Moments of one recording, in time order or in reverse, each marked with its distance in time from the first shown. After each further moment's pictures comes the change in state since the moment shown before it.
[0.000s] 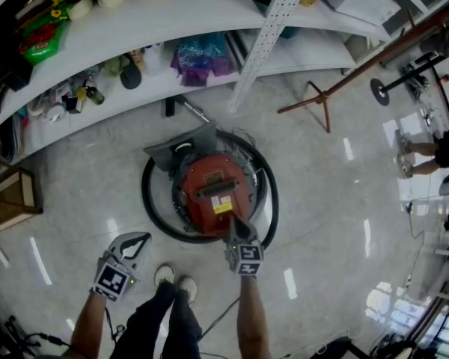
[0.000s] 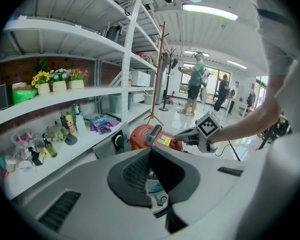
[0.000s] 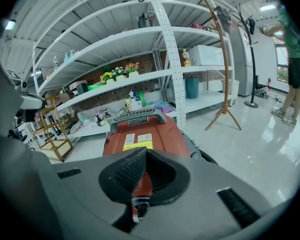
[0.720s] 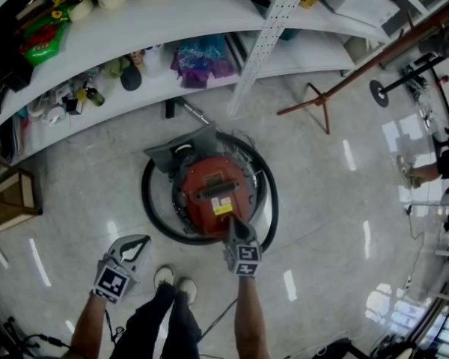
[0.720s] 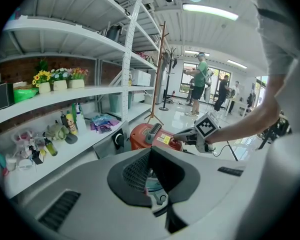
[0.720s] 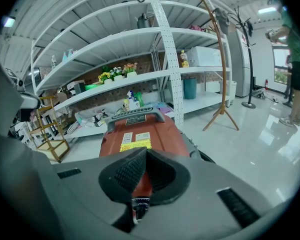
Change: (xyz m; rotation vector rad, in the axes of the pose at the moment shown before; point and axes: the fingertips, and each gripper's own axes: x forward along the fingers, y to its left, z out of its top) left arm -0.003 -0.002 -0.006 -0.004 0.006 0.001; right arm 0.004 -0.003 -0.004 0.006 -0.010 -0.028
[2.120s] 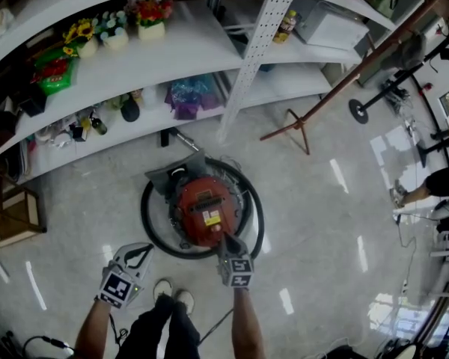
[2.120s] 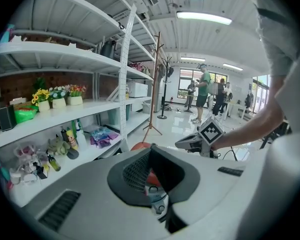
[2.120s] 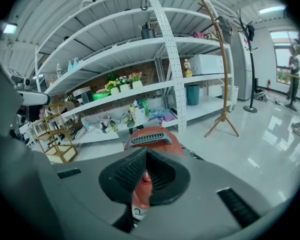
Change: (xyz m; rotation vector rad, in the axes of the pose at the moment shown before) left arm -0.044 -0.020 0.076 0.039 -0.086 0.003; right arm -0.065 0.029 0.051 -0.010 -0.023 0.035
